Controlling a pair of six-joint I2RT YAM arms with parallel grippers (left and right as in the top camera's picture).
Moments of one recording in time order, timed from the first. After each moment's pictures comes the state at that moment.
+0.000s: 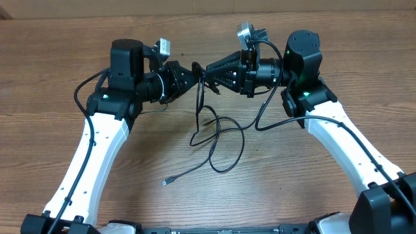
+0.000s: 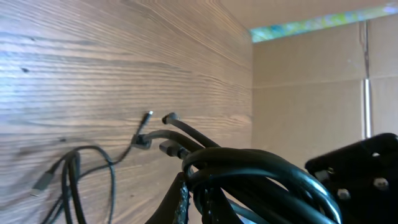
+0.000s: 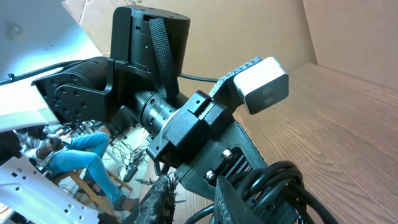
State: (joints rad) left arm -0.18 1.46 1.23 -0.46 0.73 -0.80; right arm 0.33 1.58 1.19 0.33 -1.17 0.40
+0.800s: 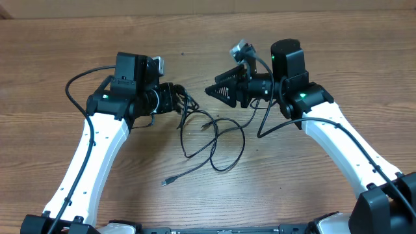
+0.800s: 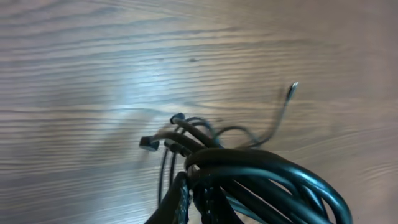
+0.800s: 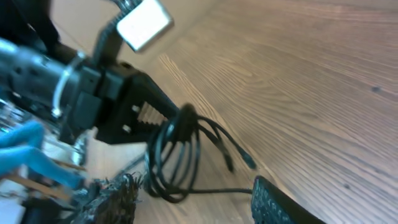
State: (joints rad) left arm -0.18 1.46 1.23 -0.79 0.32 -0.34; right arm 0.36 1.58 1.19 -0.18 -0.88 0.07
